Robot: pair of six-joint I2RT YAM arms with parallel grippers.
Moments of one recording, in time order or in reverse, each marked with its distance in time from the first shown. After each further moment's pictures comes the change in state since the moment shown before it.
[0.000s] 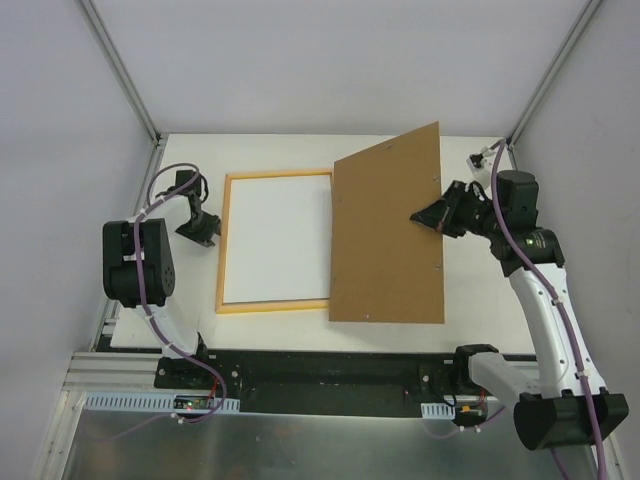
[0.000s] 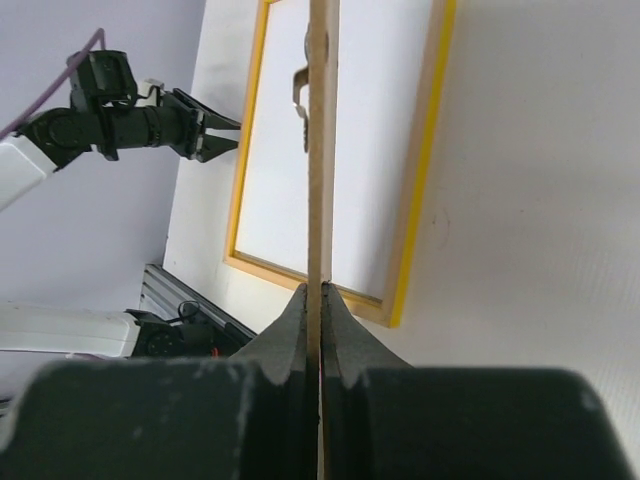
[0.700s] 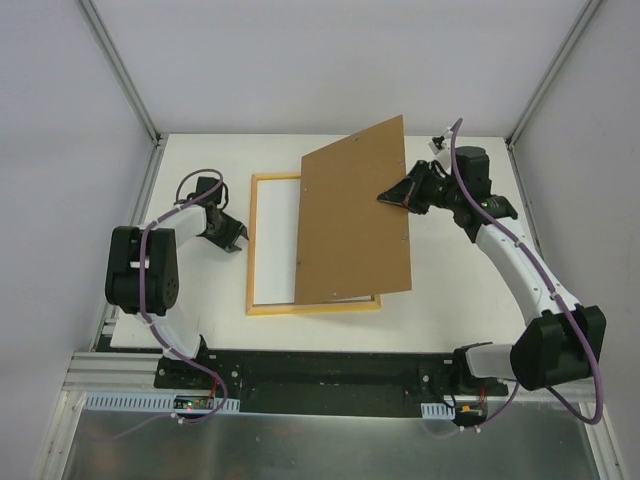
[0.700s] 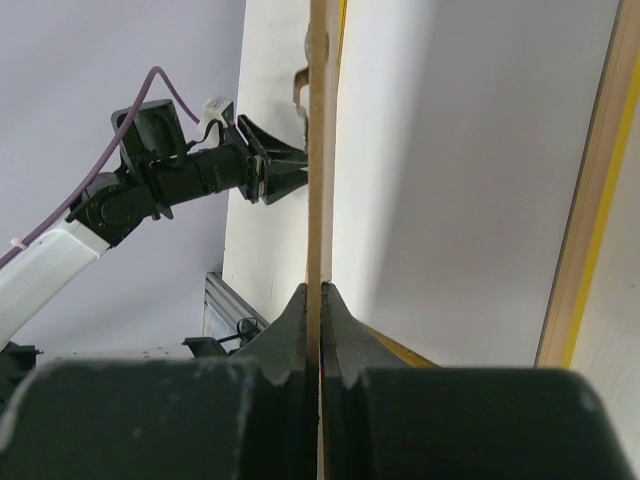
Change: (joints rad) left arm -0.145 -0.062 -0.098 0.102 0.165 -0.003; right arm 0.130 0.304 0.052 0.294 -0.020 0.230
